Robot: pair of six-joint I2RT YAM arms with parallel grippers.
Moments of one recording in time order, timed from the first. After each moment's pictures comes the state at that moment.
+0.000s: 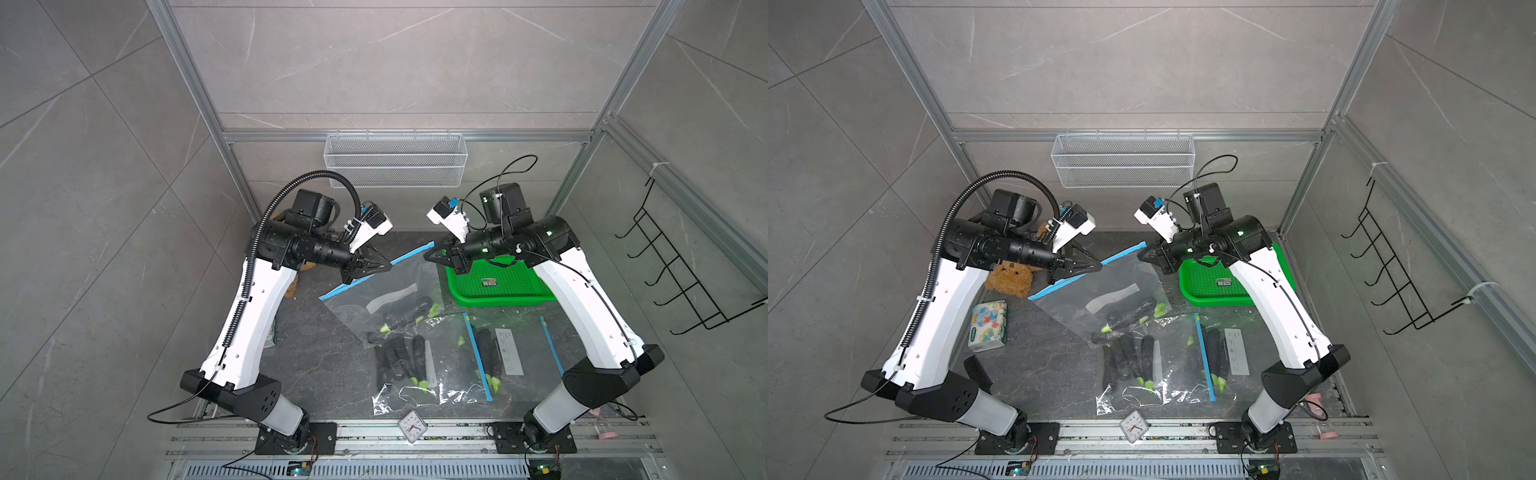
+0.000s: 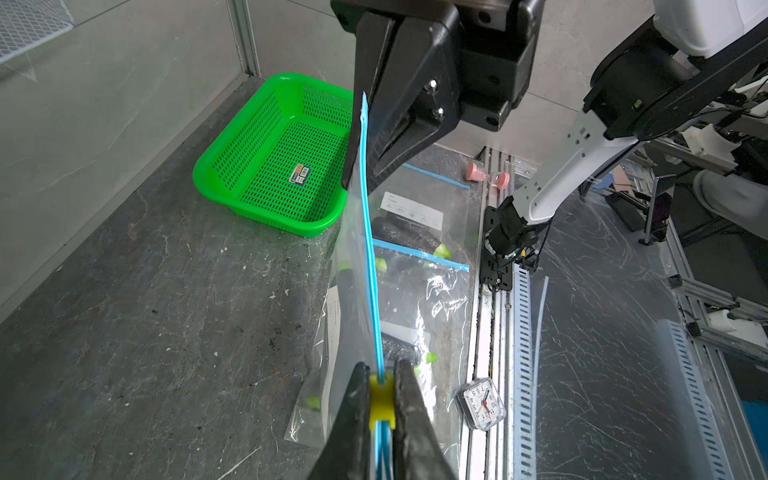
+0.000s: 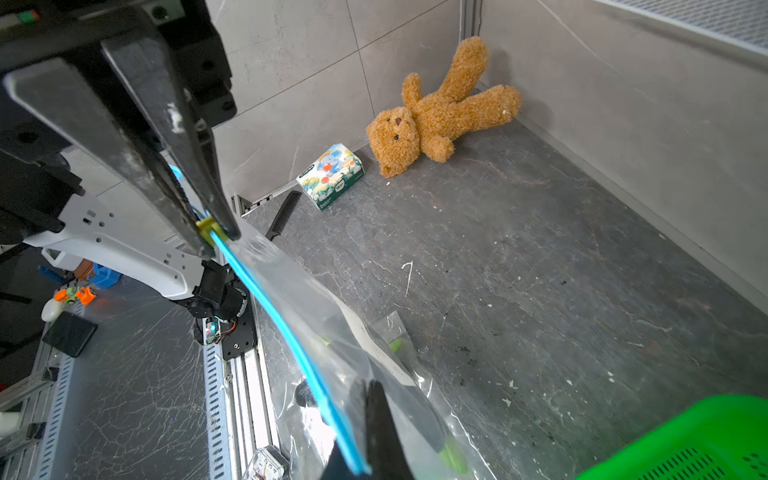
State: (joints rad) left arm -0.41 1.54 2.07 -1.39 0.83 0.53; right arm 0.48 1.63 2.06 -1.15 -0.66 -0.24
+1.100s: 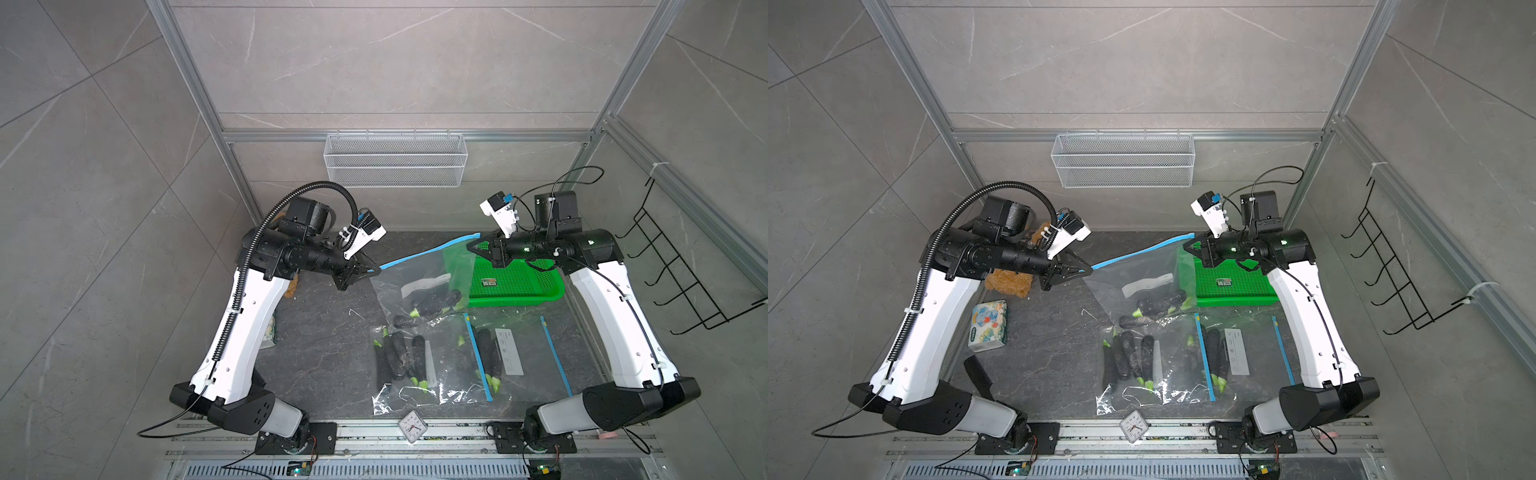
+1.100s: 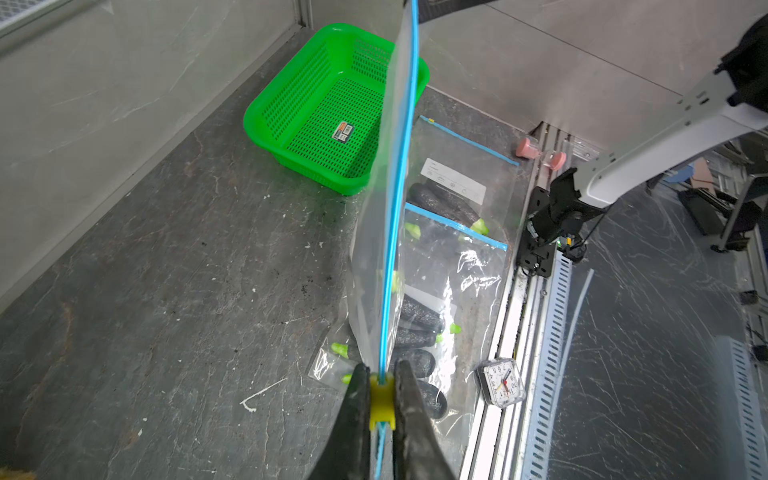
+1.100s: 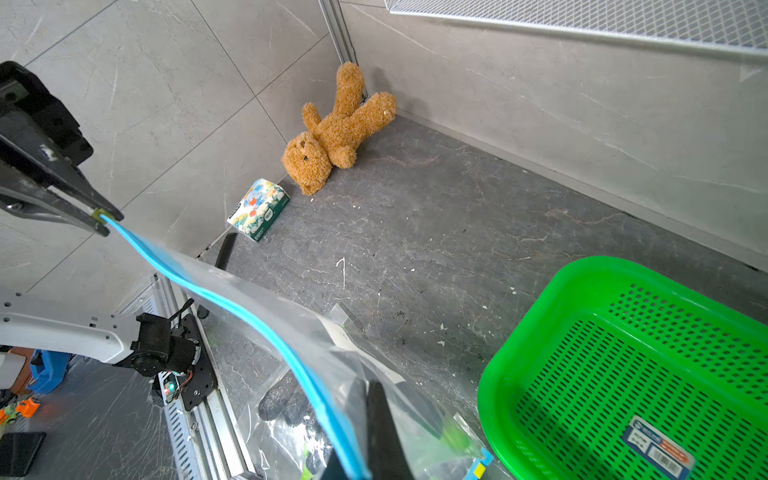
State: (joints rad) left arm -0.40 1.47 1.99 -1.37 0.62 0.44; right arm 0.20 1.47 1.80 -1.05 -0.69 -0.17
